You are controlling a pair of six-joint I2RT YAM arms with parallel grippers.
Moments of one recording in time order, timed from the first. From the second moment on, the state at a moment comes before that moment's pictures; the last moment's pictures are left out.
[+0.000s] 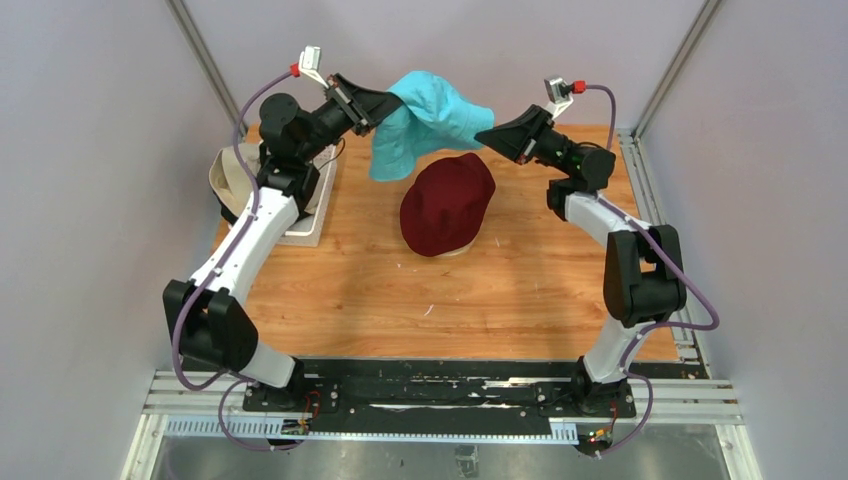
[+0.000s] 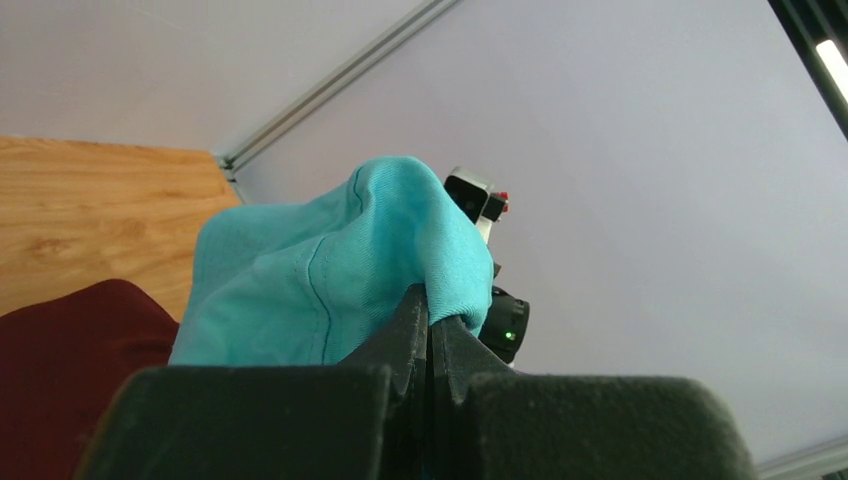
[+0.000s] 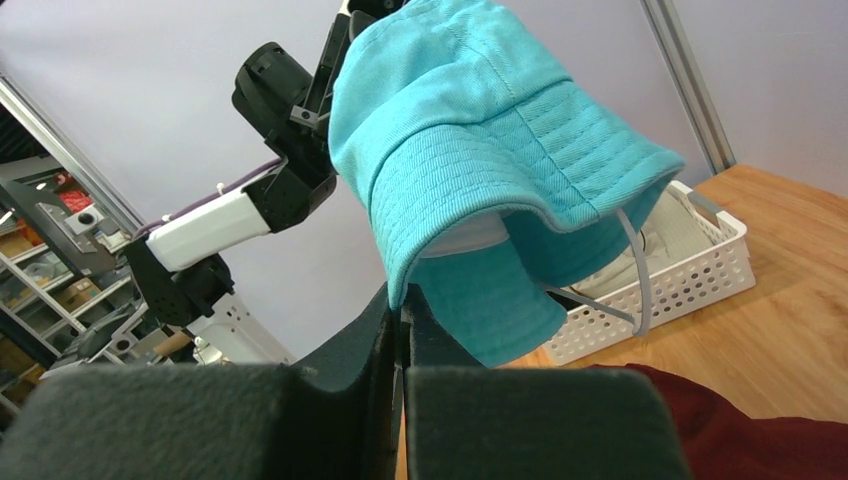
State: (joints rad) left arm -0.26 1.46 1.37 0.39 0.58 -1.14; right arm 0.17 1.77 1.19 1.44 -0.99 1.36
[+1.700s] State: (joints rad) left arm -0.09 1.89 1.69 0.39 0.67 -1.18; right arm 0.18 2.18 1.89 1.16 -0.91 1.64
